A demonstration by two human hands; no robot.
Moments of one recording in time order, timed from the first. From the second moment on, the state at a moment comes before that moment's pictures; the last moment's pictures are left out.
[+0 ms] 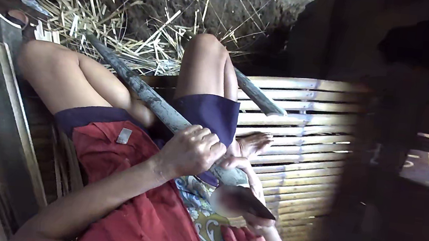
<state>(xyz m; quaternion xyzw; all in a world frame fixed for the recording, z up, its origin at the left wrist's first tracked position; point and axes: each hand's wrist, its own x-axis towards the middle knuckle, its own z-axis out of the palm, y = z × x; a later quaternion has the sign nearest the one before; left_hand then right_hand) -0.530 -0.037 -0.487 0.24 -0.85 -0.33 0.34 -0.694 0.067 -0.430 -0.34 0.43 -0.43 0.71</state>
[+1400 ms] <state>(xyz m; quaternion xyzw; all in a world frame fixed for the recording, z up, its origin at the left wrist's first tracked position) -0.504 -0.043 -0.490 0.31 -0.77 -0.27 0.49 -0.656 0.019 -0.440 -0.50 0.37 -0.44 0.65</state>
